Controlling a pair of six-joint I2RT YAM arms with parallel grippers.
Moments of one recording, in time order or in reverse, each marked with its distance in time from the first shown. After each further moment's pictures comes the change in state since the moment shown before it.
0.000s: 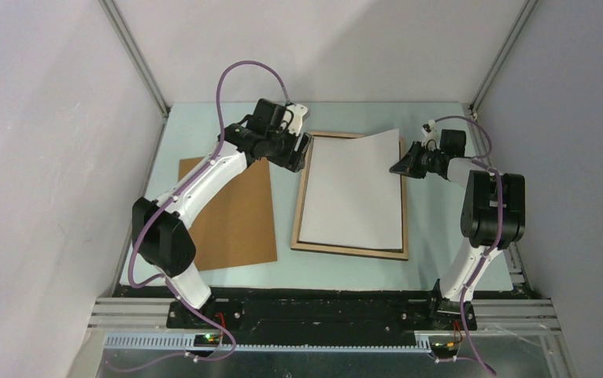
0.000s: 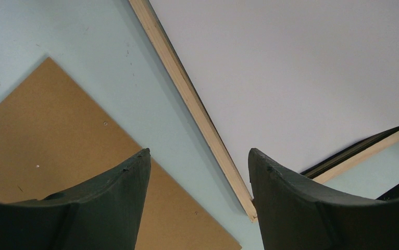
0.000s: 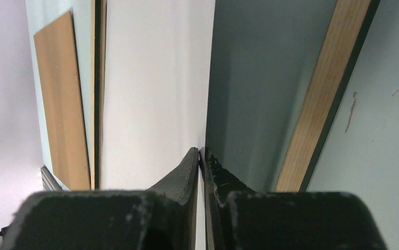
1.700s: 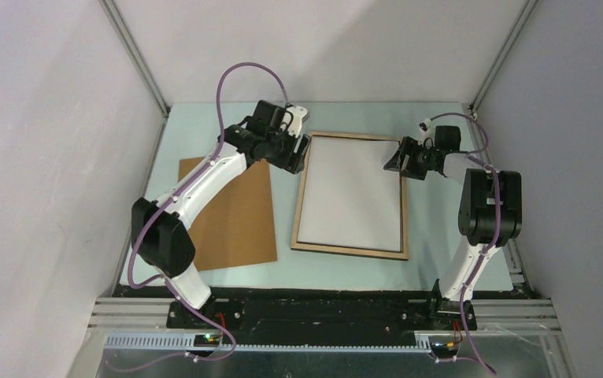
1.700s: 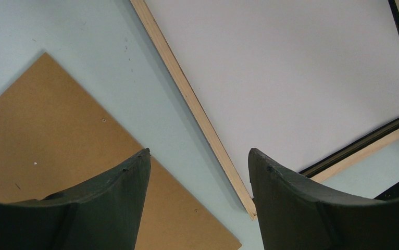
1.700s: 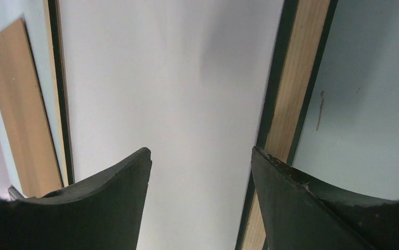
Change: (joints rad) left arm 0.000 -0.006 -0.017 0.000 0.002 0.000; right arm 0.035 0.022 0.061 -0.090 0.150 -0.029
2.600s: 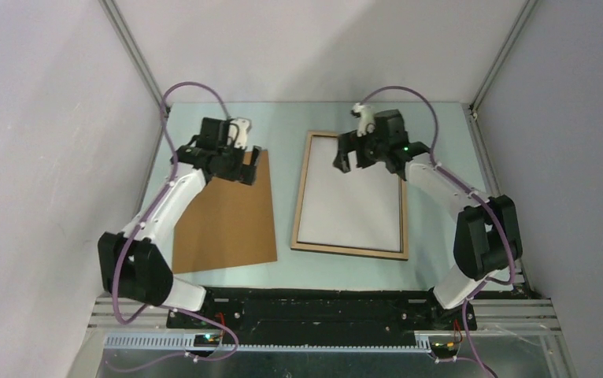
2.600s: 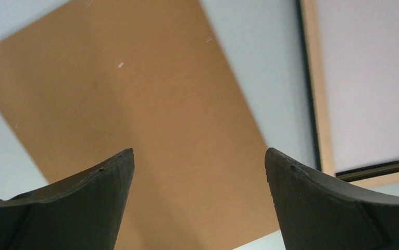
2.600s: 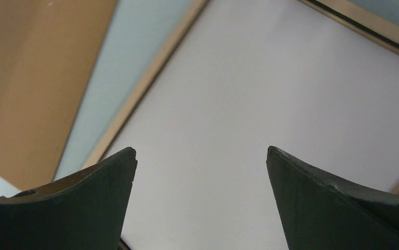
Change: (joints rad) left arm 0.261 -0.236 -0.302 0.008 -0.087 0.050; right arm 0.449 -0.251 0.089 -0.090 0.281 -0.197
